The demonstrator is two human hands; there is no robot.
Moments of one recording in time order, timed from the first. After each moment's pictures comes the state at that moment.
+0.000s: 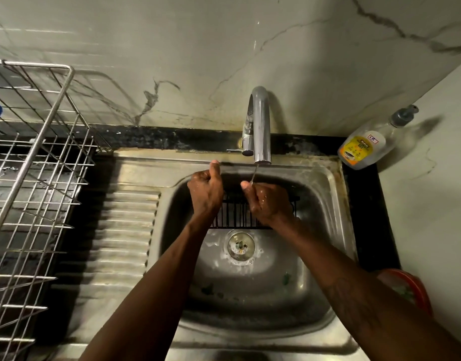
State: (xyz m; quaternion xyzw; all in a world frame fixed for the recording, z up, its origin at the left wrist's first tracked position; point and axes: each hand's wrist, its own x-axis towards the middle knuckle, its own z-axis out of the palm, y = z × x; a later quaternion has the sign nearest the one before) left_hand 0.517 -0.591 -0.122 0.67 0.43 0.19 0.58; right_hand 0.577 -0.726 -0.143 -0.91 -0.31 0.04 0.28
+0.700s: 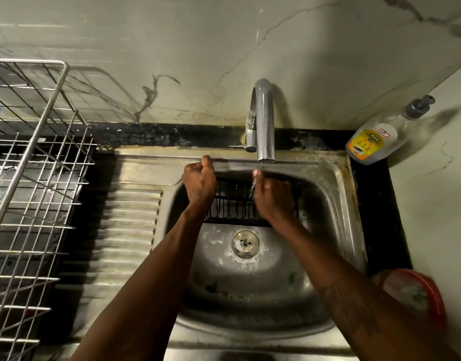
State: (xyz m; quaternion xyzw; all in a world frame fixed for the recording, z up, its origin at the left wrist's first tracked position) left_hand 0.528 -0.562 -0.133 0.64 0.49 0.16 0.57; right_hand 0.581 -0.715 -0.172 -0.94 -0.19 0.05 0.26
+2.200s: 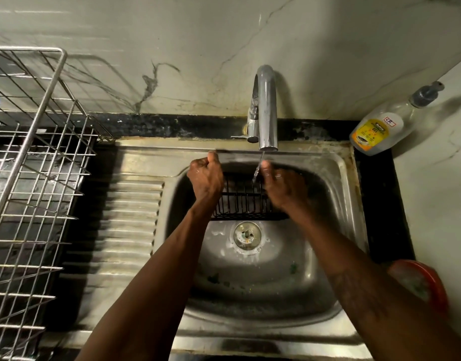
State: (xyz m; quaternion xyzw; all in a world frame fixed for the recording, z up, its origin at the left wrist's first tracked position) left_hand 0.529 -0.575 -0.143 0.63 0.53 0.15 0.55; right_hand 0.595 -0.733 -0.167 -0.94 -0.23 0.12 0.21
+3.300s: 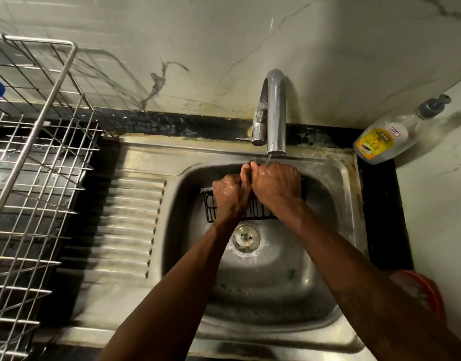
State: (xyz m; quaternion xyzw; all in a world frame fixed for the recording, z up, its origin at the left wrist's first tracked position) left_hand 0.519 -0.616 -0.160 0.84 0.36 0.12 0.39; right_hand 0.584 -0.693 -0.119 -0.95 -0.30 0.07 0.01
